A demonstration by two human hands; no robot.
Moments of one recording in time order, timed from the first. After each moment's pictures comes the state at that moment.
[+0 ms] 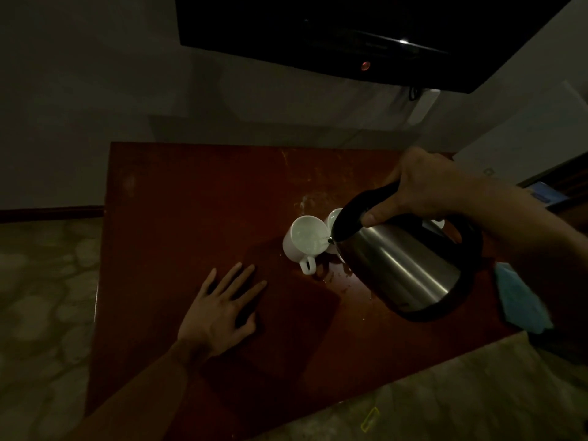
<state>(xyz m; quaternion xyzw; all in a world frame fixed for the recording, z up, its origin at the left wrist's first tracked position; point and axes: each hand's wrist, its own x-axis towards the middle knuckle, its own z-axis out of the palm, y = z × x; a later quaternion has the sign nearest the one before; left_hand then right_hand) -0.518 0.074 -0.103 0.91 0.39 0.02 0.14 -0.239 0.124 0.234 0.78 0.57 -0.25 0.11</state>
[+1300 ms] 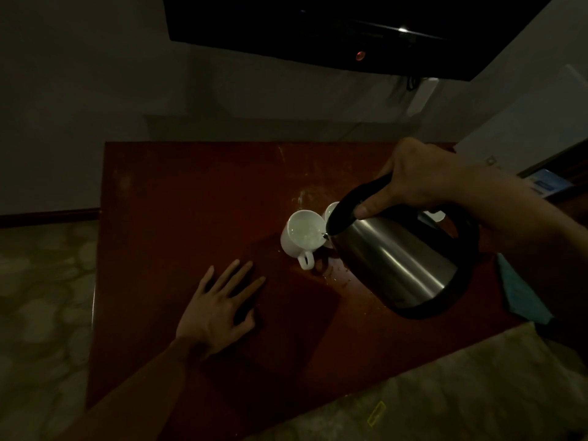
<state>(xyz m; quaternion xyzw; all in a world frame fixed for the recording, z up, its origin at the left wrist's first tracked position) -0.517 0.075 -0.104 0.91 0.38 0.02 0.14 -0.231 0.127 0.224 0.78 0.55 -0.27 0.11</state>
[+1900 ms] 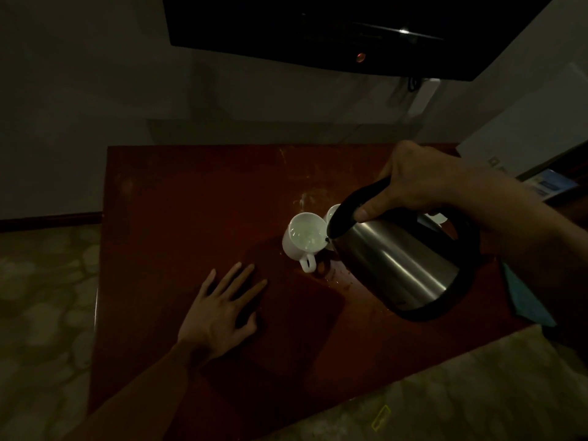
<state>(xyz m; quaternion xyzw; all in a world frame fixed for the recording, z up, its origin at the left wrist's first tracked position) -0.517 0.075 -0.103 0.91 0.38 0.01 0.13 -0.229 0.130 0.221 0.78 0.56 -0.27 0.12</state>
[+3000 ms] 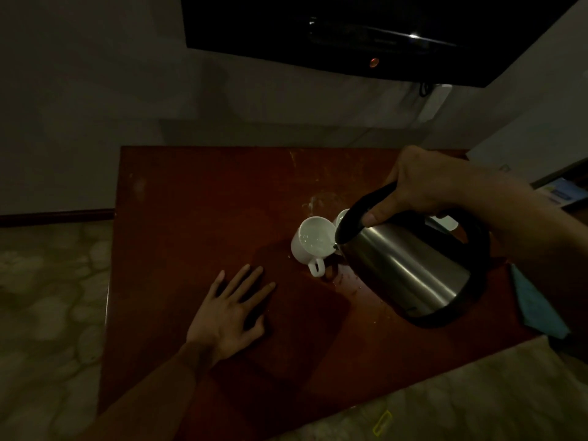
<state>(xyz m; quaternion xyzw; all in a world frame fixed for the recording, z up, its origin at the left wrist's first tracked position) -0.517 0.073 -0.103 0.91 0.39 0.01 0.14 -0.230 0.143 0.216 0.79 0.54 -0.27 0.14</state>
